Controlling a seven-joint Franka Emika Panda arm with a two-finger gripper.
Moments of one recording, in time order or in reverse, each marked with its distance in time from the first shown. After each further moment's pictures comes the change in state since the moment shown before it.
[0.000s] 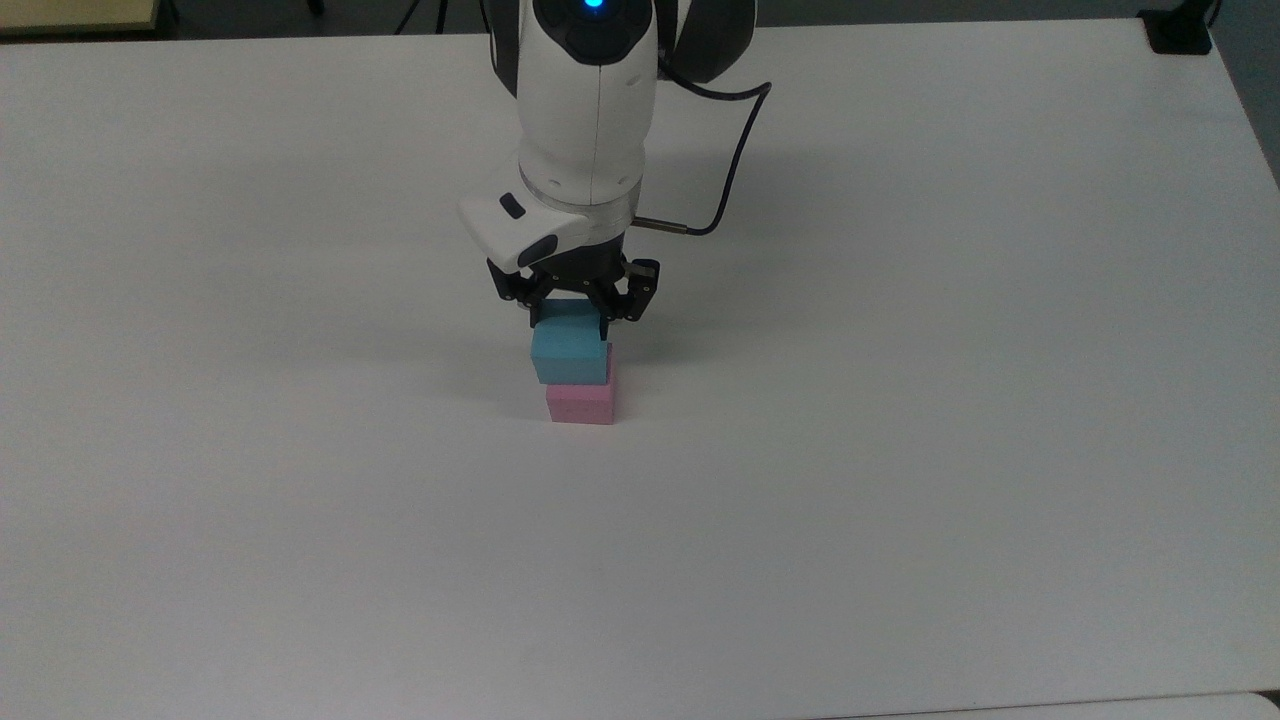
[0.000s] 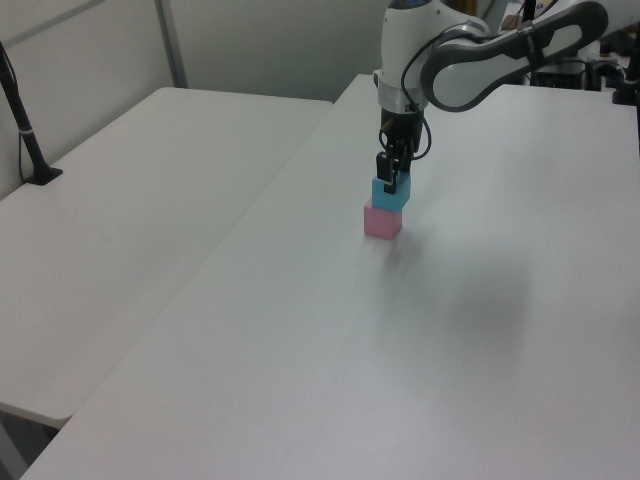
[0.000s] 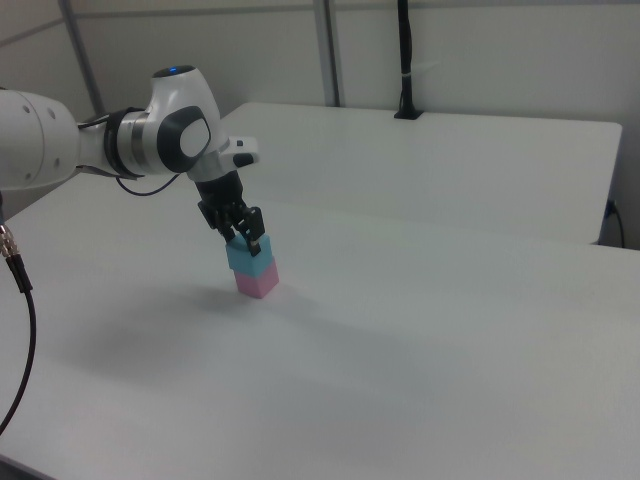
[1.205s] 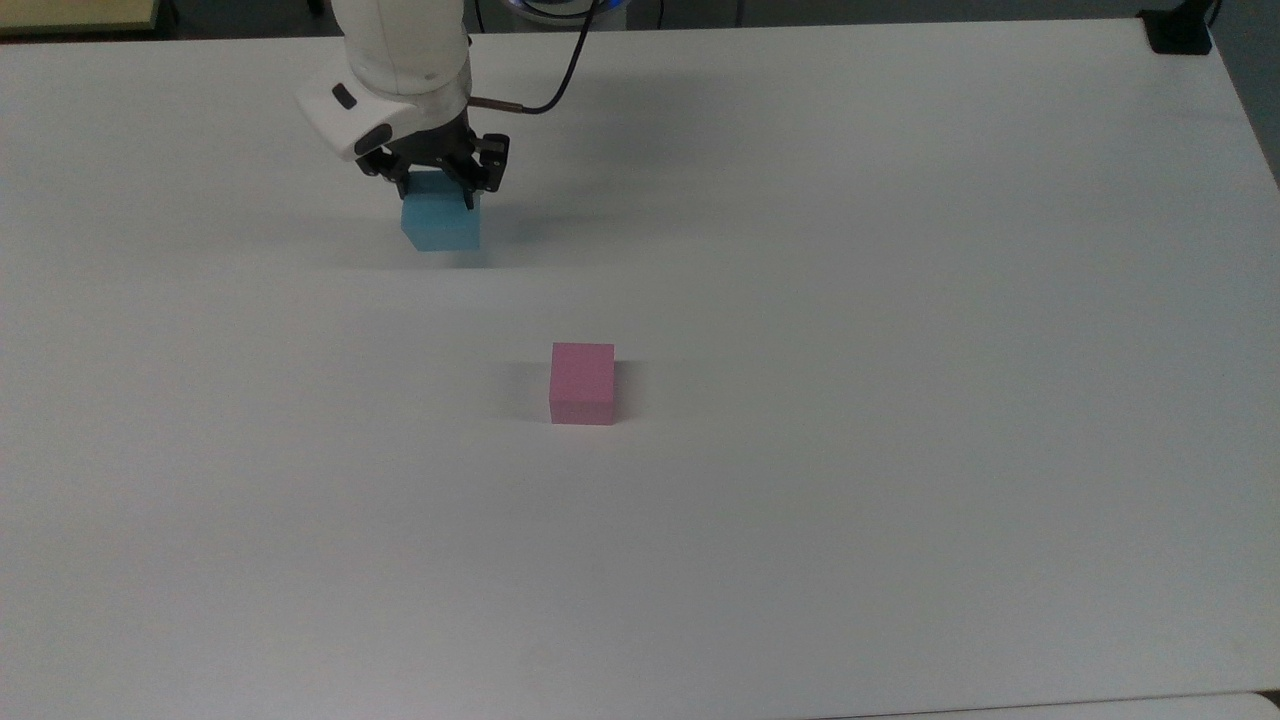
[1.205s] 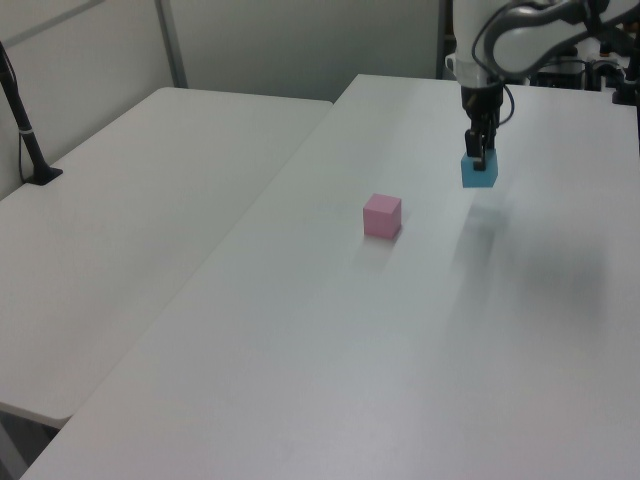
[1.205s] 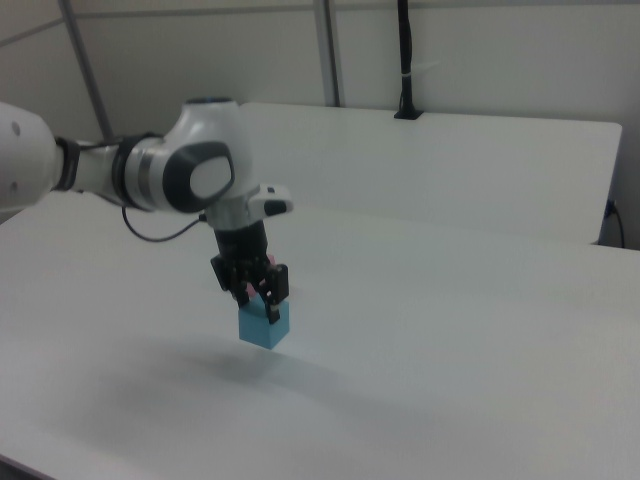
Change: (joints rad) arm -0.209 -0.277 -0.003 -0.369 -0.005 -0.075 -0.272
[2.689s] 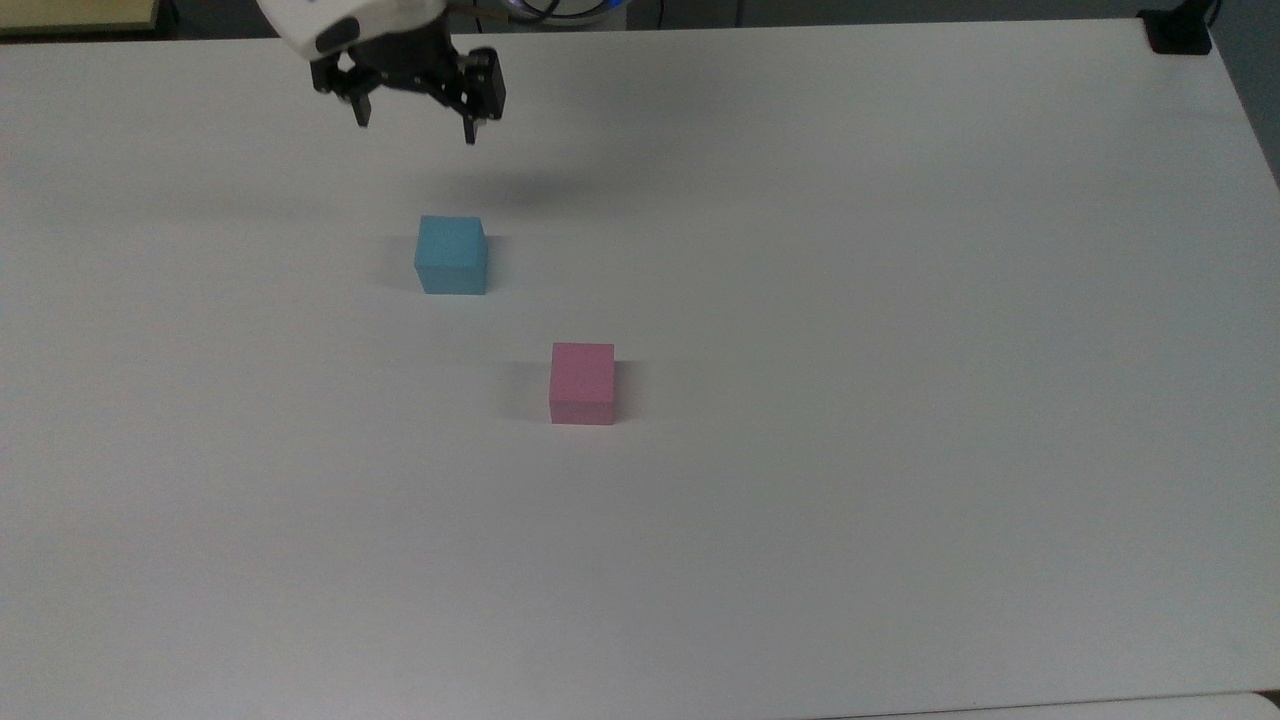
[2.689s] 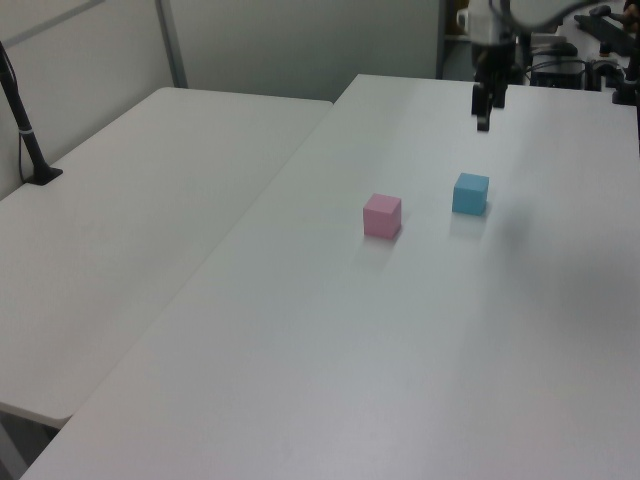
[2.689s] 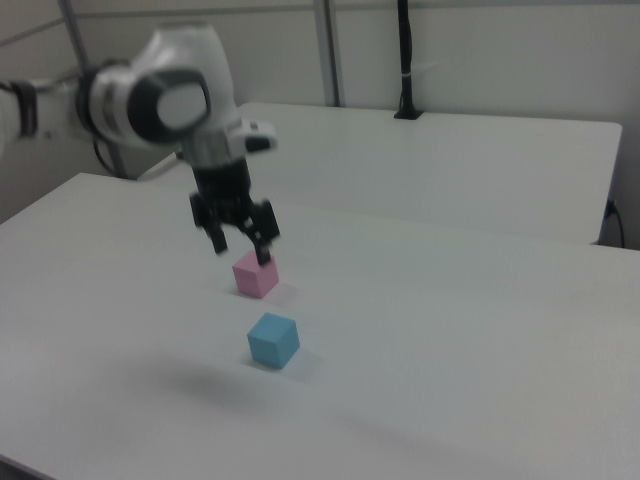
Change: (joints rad) arm -0.011 -0.109 0.008 0.120 0.028 -0.190 0.002
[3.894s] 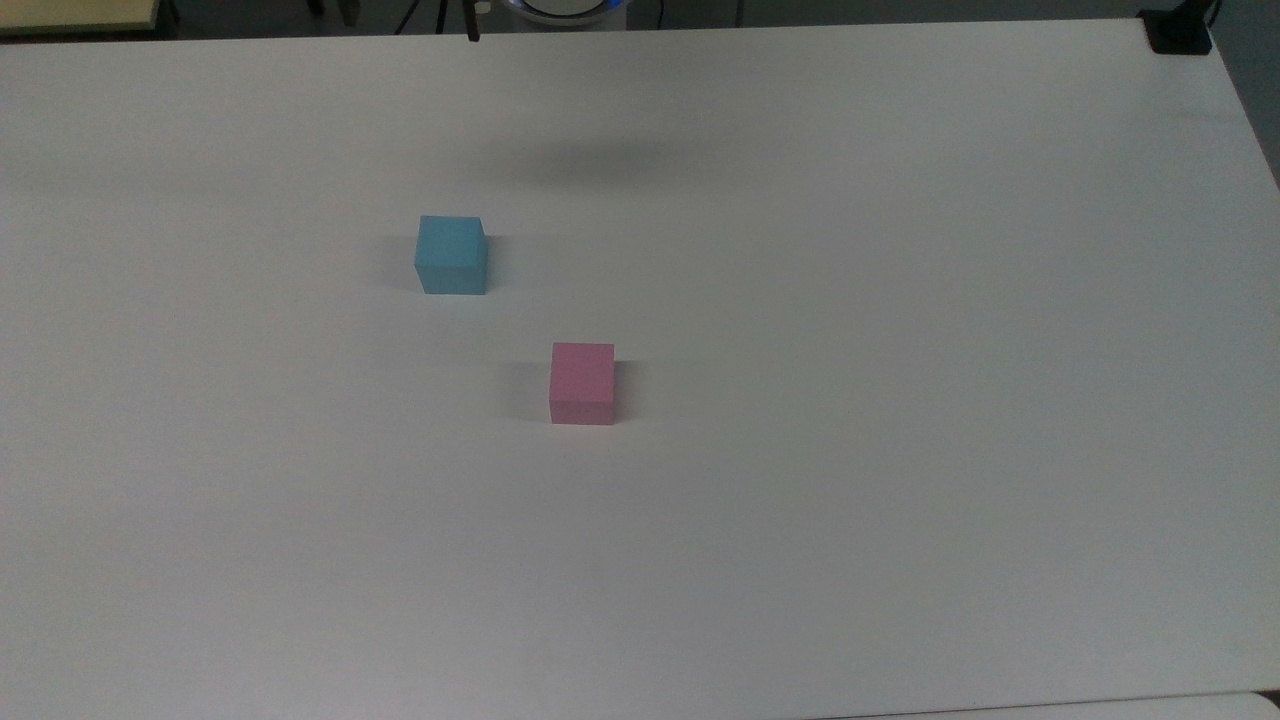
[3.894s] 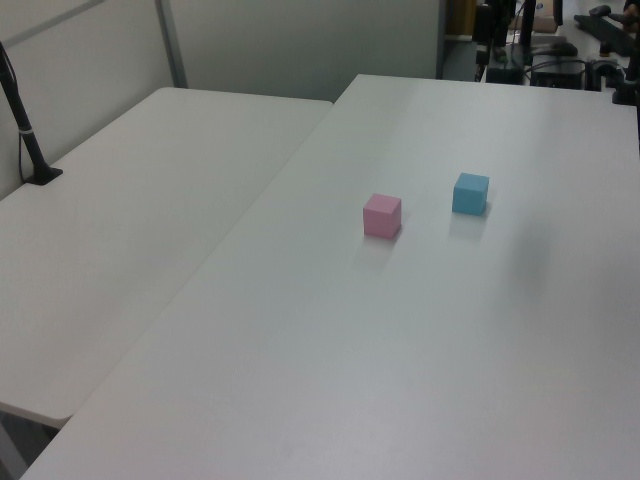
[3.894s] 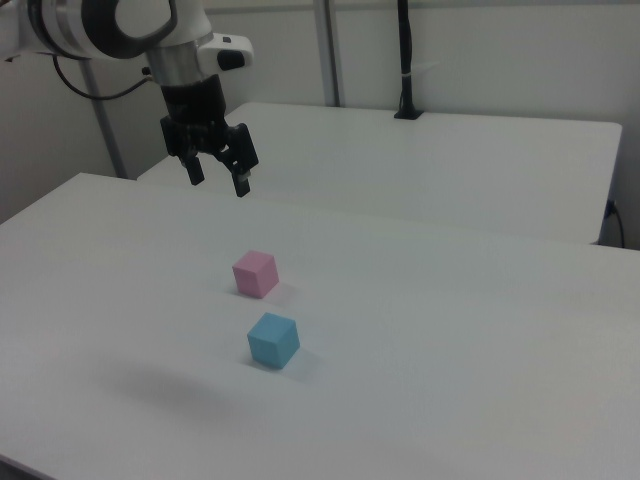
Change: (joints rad) arm 0.009 -0.025 0.002 0.256 0.073 -0.203 -0.015
